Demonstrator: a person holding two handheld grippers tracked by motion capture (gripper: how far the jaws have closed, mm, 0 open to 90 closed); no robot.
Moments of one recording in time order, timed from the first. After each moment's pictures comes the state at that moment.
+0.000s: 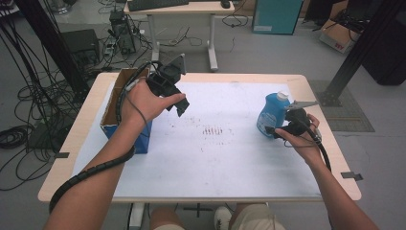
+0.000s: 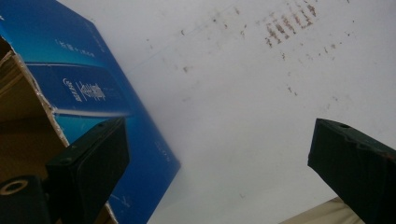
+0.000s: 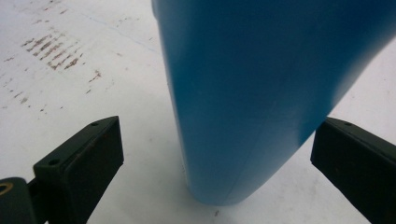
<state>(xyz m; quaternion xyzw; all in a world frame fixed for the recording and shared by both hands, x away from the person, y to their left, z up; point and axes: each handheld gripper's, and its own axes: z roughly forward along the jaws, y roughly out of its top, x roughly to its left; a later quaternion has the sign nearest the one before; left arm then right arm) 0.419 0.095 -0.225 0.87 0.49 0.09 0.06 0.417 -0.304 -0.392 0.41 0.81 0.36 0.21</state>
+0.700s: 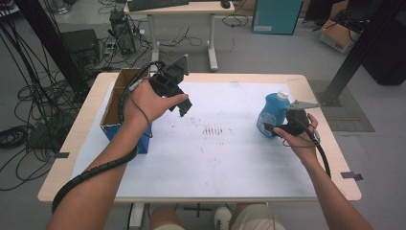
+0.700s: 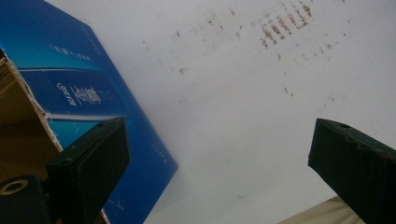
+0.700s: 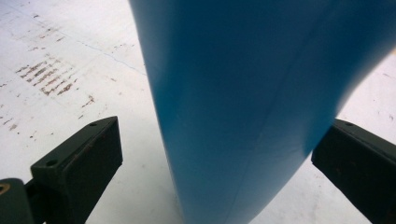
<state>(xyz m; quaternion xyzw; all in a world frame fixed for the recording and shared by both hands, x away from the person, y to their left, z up) 0.419 0.088 -0.224 0.87 0.48 0.09 0.06 0.419 -0.302 -0.397 0.41 0.78 0.41 0.24</state>
